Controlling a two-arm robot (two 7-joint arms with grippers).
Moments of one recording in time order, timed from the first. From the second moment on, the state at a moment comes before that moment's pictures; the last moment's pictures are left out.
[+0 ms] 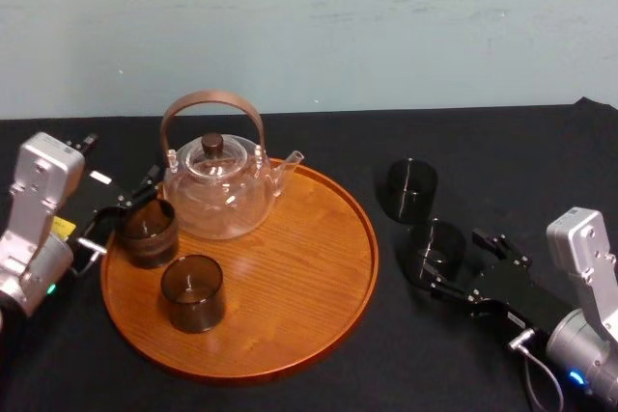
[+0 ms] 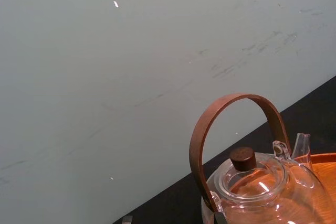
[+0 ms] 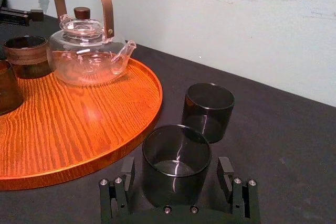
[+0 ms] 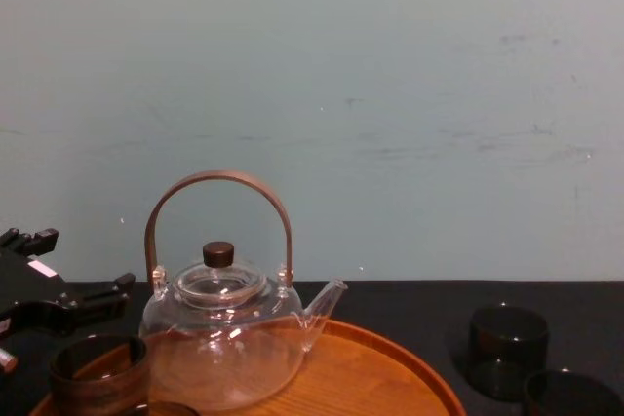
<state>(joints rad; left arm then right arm) -0.20 0.60 0.45 -1.41 -0.25 -0.12 0.03 -0.09 0.52 -0.28 -1.58 0.32 -0.05 0.29</state>
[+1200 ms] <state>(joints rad) -0.20 0.60 0.45 -1.41 -0.25 -0.12 0.03 0.04 0.42 -0.28 -1.40 0.27 -0.05 0.39</state>
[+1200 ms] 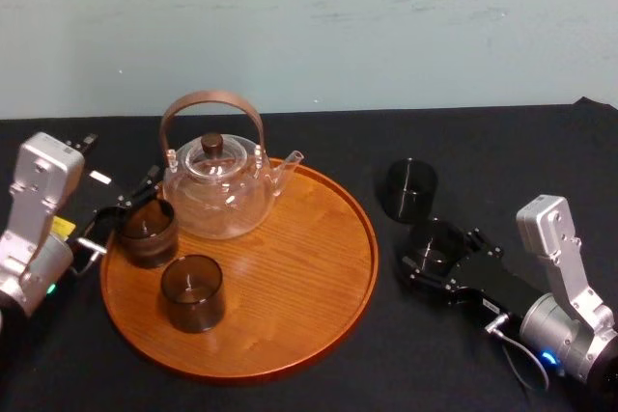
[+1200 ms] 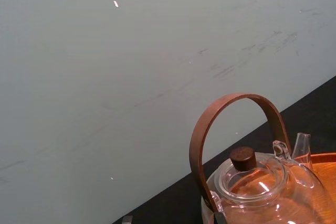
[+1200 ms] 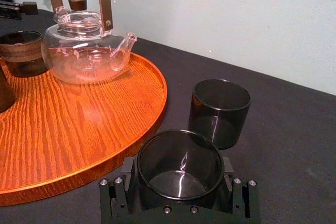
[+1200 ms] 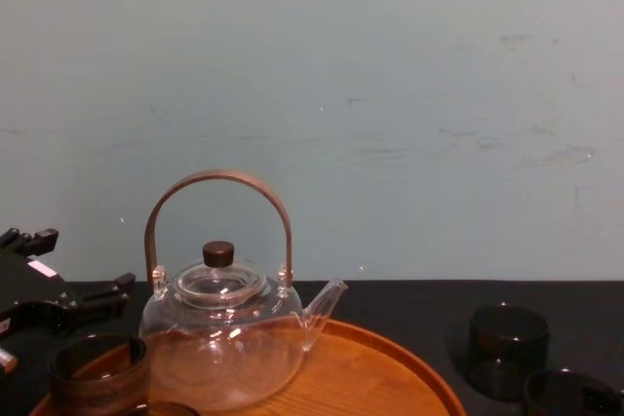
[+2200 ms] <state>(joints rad) -0.20 0.60 0.45 -1.41 -0.25 -0.12 0.03 0.03 0.42 -0.28 -1.41 0.27 -0.05 0.39</state>
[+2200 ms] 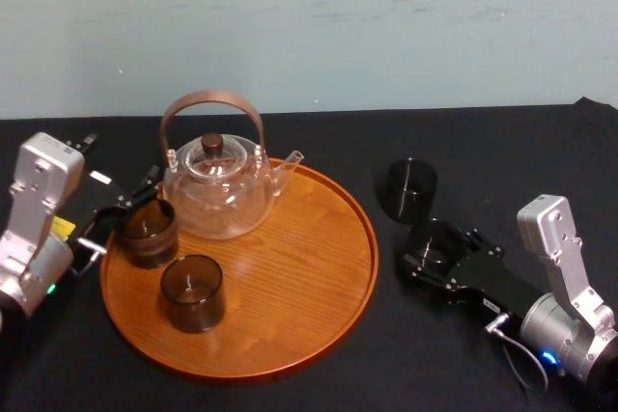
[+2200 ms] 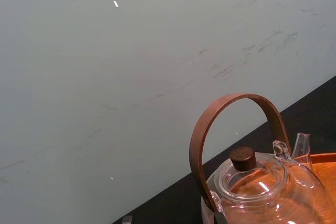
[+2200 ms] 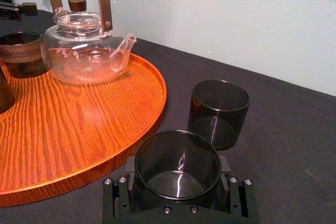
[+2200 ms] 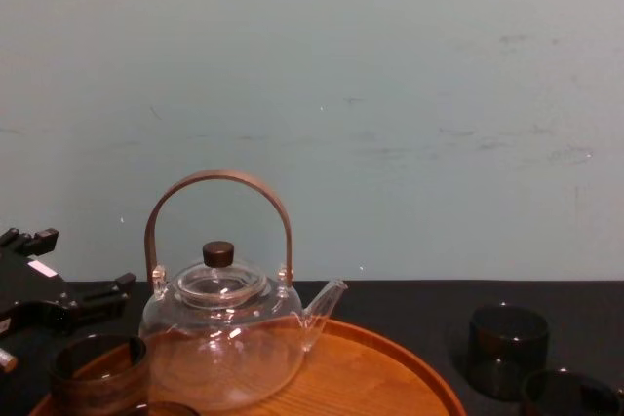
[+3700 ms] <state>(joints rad) -0.20 0.60 0.45 -1.41 -0.25 -0.12 0.03 0.03 0.42 -0.28 -1.41 0.27 -0.05 0.39</state>
